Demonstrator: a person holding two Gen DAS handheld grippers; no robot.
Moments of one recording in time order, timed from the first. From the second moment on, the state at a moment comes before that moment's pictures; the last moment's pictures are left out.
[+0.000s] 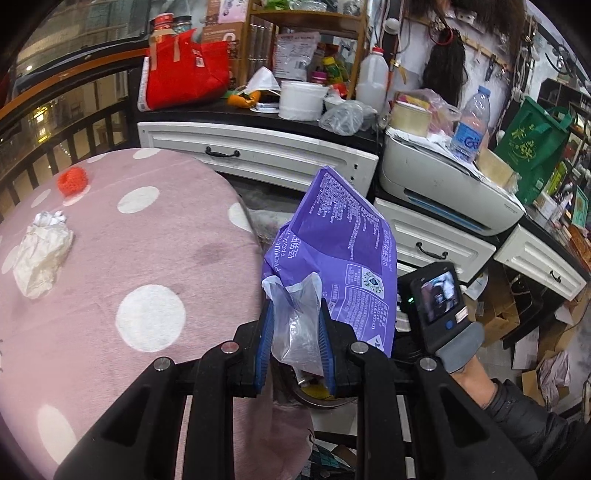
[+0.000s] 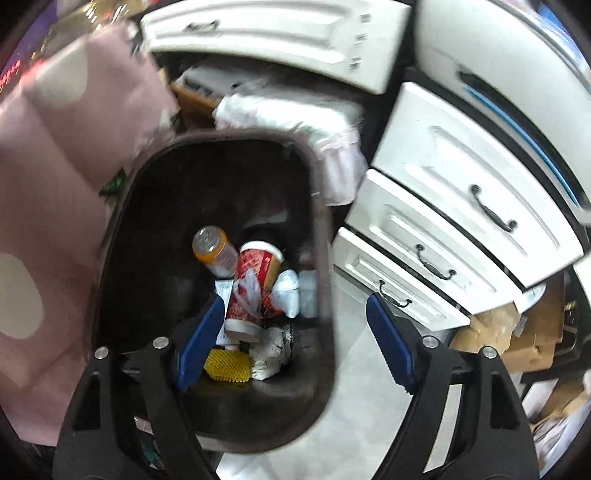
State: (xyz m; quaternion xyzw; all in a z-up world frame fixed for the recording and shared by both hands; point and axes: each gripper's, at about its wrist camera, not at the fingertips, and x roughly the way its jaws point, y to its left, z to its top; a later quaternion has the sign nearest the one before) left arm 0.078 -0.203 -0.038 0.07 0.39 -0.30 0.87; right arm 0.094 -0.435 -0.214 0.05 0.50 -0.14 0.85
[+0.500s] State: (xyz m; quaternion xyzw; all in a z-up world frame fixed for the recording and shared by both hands) left arm 0.075 -0.287 -0.096 0.16 0.42 -0.34 0.83; right arm 0.024 -0.514 -0.166 0.17 0.44 -0.24 0.85
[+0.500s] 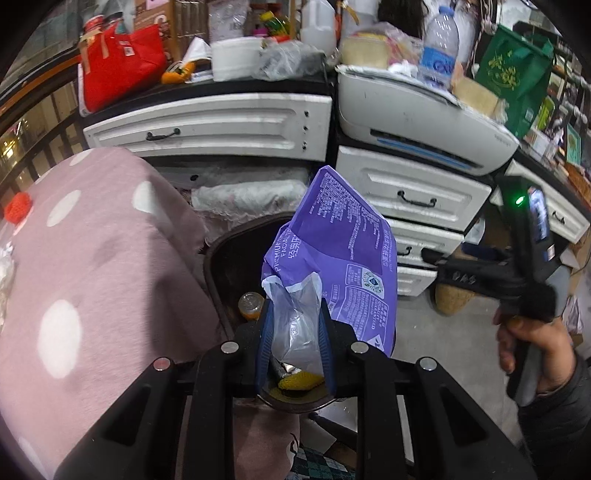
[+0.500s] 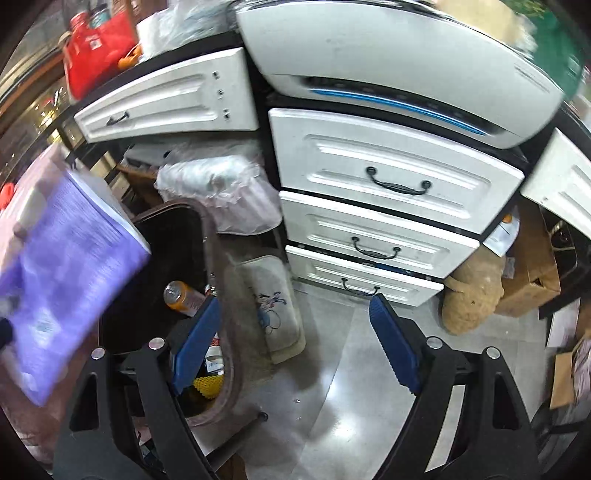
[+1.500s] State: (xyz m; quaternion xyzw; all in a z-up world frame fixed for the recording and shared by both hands) left arm 0.098 -0.305 -0.168 0.18 0.52 -0.29 0.78; right arm 0.015 -0.514 -0.162 0.18 0.43 -0.24 0.85
